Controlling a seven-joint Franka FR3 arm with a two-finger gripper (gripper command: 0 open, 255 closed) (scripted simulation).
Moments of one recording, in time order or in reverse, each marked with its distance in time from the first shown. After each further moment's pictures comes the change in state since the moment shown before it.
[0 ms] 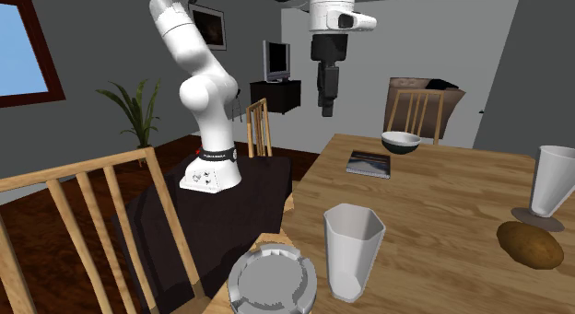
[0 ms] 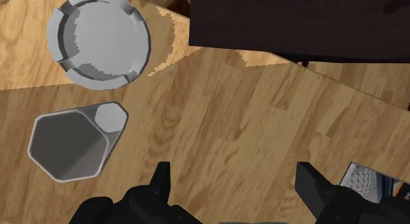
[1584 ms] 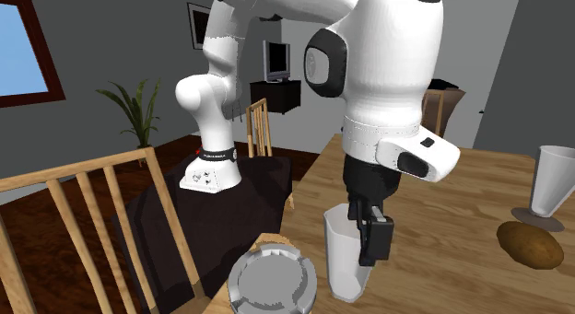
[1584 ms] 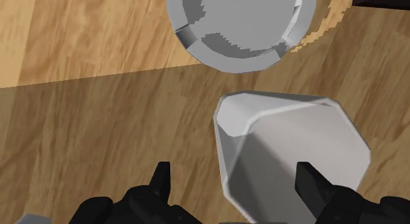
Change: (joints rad) arm -0.198 0.880 -0.213 0.502 0.498 0.204 -0.644
